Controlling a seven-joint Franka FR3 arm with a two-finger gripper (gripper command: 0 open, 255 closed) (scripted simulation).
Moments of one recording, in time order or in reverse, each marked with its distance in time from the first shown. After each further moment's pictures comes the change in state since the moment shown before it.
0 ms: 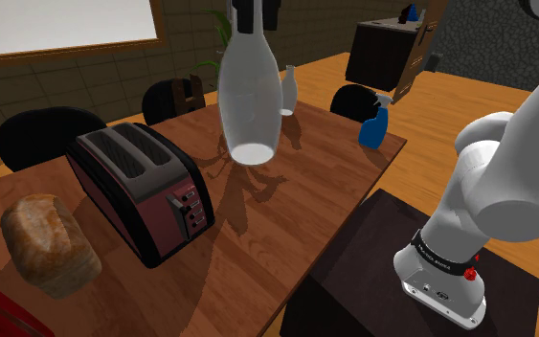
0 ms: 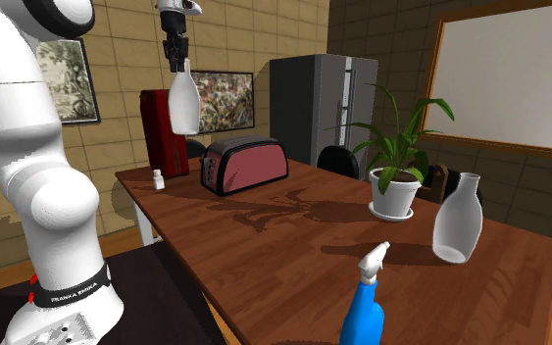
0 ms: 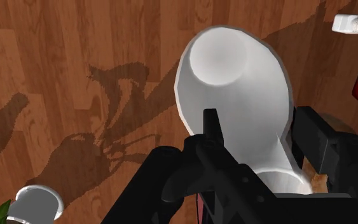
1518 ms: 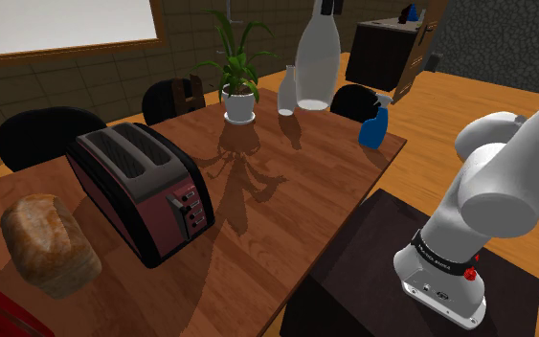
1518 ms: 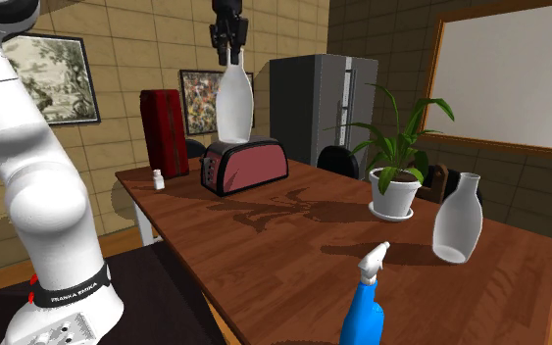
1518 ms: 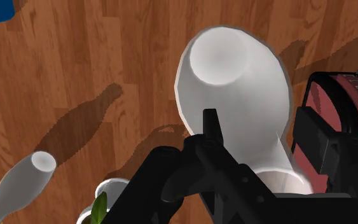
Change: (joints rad) arm -0.211 -0.165 -0.363 -0.159 -0.045 -0.021 -0.587
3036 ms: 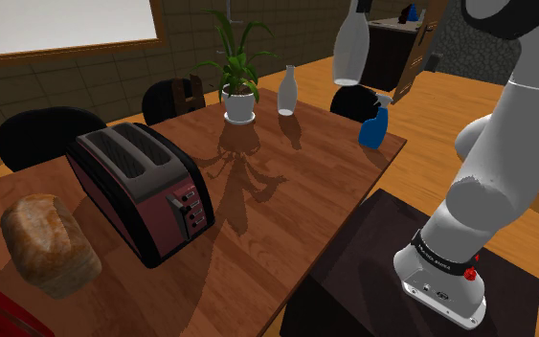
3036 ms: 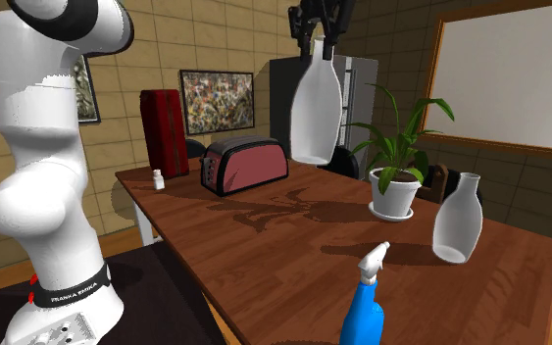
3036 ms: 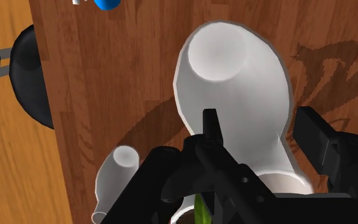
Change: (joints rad) arm -0.264 0.375 -0.319 0.423 0.029 -0.055 -0.568
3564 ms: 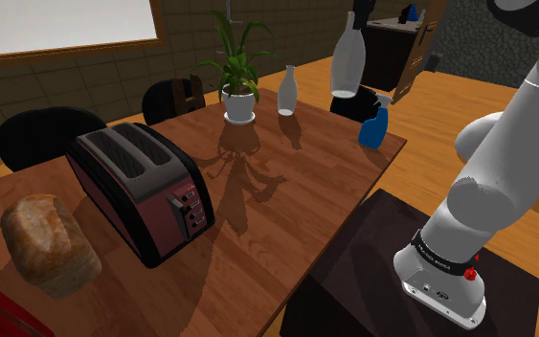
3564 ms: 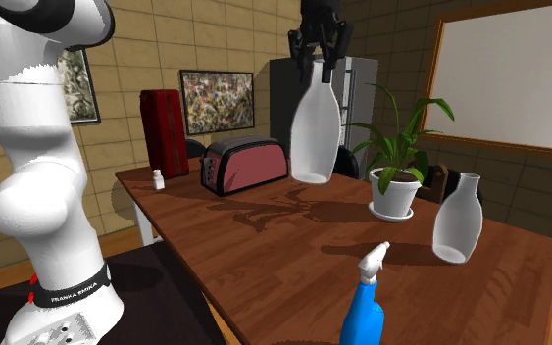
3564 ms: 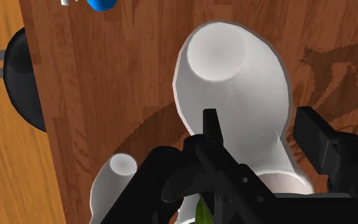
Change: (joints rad) arm 0.021 -0.098 0.012 -0.247 -0.034 0.153 0.018
